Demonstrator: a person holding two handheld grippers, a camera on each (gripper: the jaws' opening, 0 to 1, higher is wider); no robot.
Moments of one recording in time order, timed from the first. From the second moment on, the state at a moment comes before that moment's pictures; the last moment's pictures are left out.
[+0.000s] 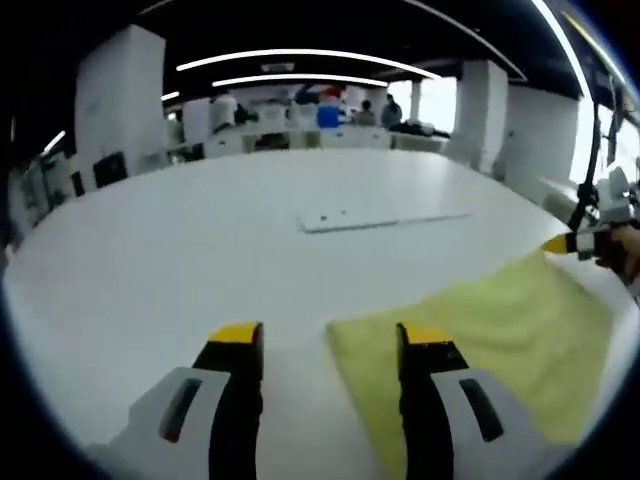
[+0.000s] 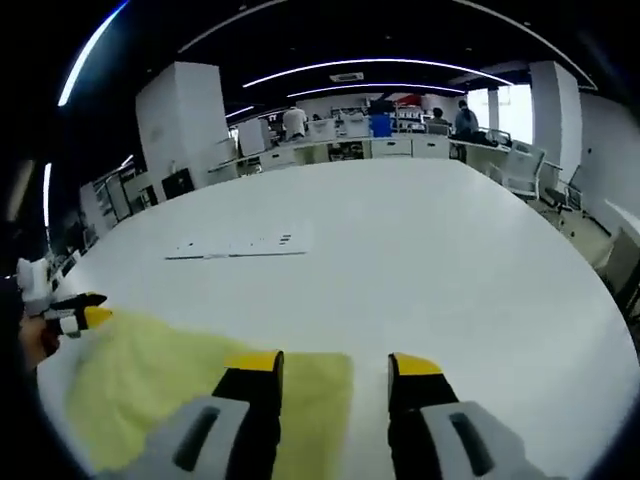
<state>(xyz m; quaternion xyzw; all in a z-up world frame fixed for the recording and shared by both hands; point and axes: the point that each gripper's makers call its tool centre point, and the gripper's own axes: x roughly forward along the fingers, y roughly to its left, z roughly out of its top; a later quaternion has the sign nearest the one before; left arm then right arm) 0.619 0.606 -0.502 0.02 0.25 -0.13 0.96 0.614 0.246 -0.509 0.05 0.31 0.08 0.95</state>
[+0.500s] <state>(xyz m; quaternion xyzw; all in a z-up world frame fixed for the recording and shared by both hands) 0.574 0.599 -0.460 0.00 0.24 -0.19 0.95 0.556 0.264 -0.485 0.04 0.34 0.16 0.92</state>
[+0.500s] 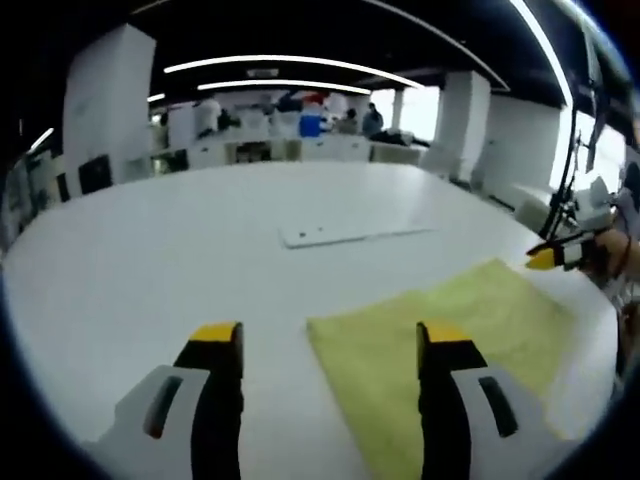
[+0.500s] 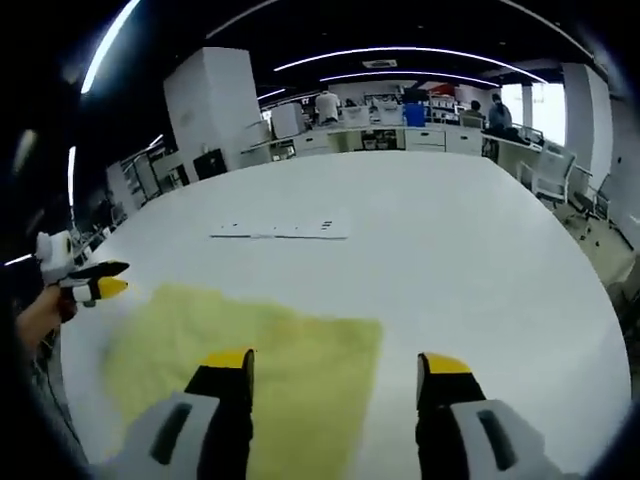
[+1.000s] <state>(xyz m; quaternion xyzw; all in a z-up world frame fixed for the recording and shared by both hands) 0.517 0.599 -0.459 0.04 0.24 -0.26 0.94 0.487 0.280 -0.481 0.02 0.37 0.24 0.90</state>
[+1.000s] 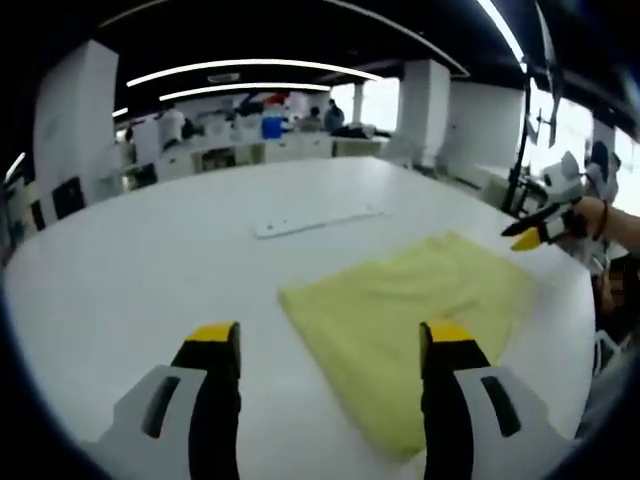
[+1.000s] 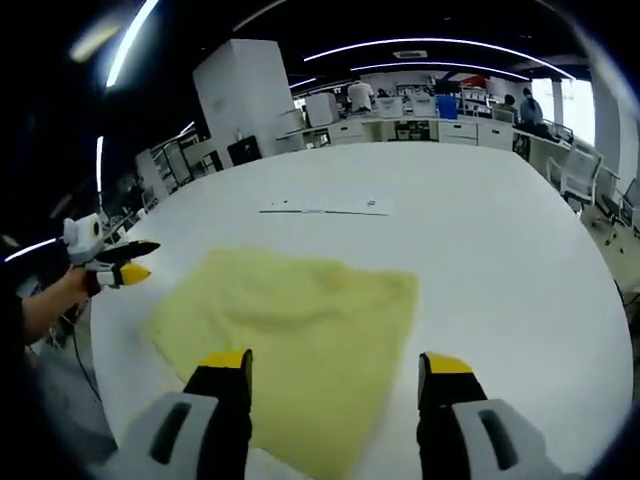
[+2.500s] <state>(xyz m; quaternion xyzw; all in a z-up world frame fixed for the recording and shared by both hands) 0.430 0.592 -0.529 0.01 0.34 -0.33 0.88 0.432 0.260 -0.520 0.01 0.40 0.23 0.89</state>
